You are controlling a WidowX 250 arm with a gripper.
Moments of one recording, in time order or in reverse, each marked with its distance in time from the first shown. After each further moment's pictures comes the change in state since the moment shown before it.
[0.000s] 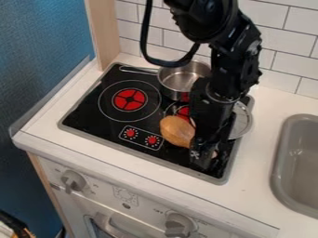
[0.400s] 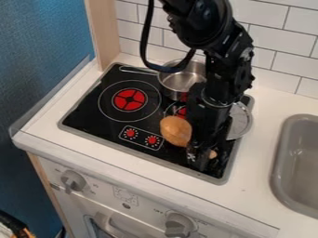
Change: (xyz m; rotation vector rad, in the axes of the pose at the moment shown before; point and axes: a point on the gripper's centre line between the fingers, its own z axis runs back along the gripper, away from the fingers) arm 0.003 -0.002 -0.010 0.008 0.015 -0.027
